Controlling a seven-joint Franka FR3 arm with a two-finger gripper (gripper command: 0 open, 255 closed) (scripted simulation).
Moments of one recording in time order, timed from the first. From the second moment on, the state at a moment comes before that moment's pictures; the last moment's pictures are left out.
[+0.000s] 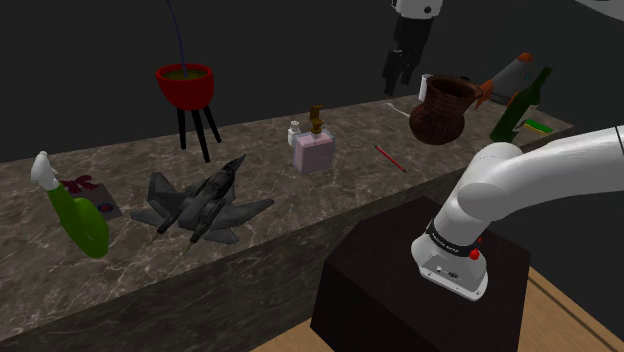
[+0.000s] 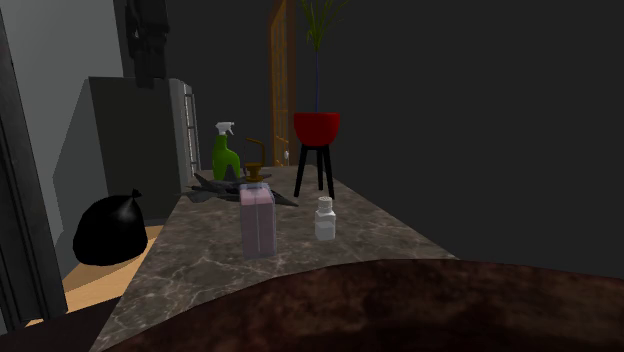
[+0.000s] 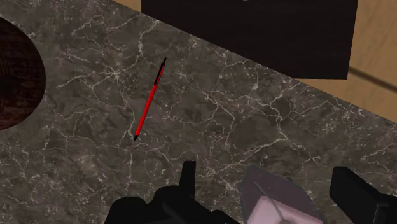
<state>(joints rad) -0.01 -0.80 -0.02 -2.33 -0.07 1.50 -0.01</state>
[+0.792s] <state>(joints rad) 0.00 -0.48 -0.01 -2.29 -0.04 1.79 0.05</state>
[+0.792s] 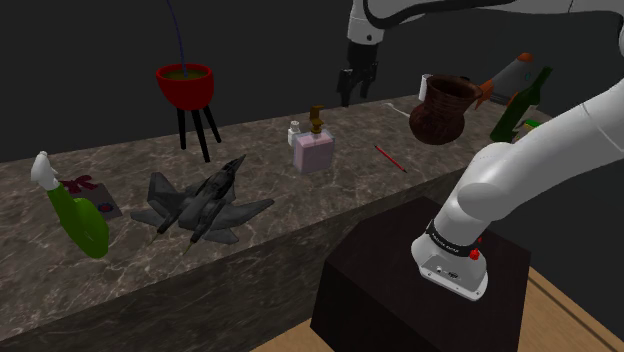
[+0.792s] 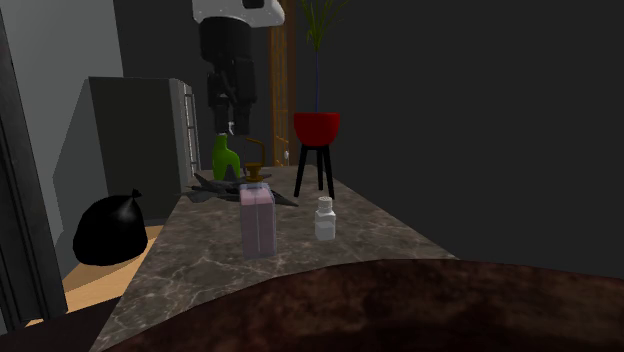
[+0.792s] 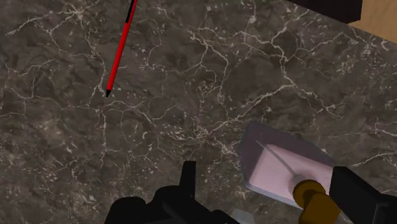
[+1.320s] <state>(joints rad) 0.00 -0.19 0.00 -2.16 -0.02 1.96 0.09</state>
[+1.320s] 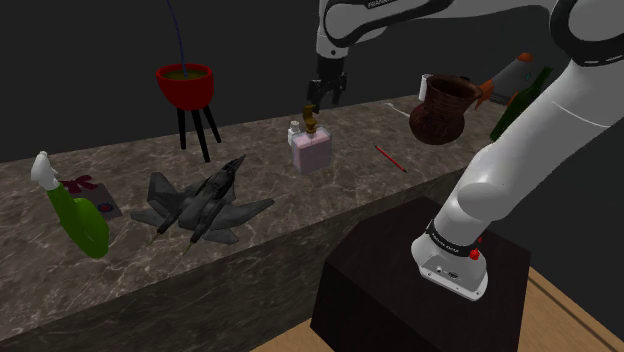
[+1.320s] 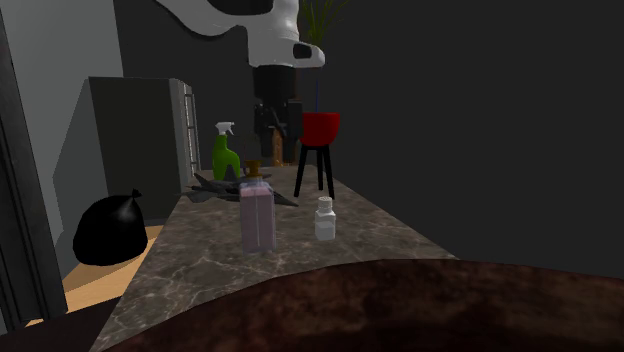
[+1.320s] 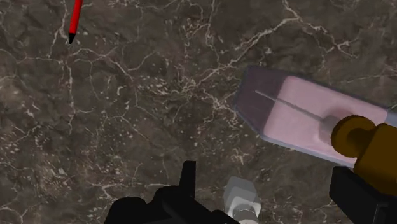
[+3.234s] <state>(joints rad) 0.00 0.24 0.00 -1.92 0.00 2.17 0.13</state>
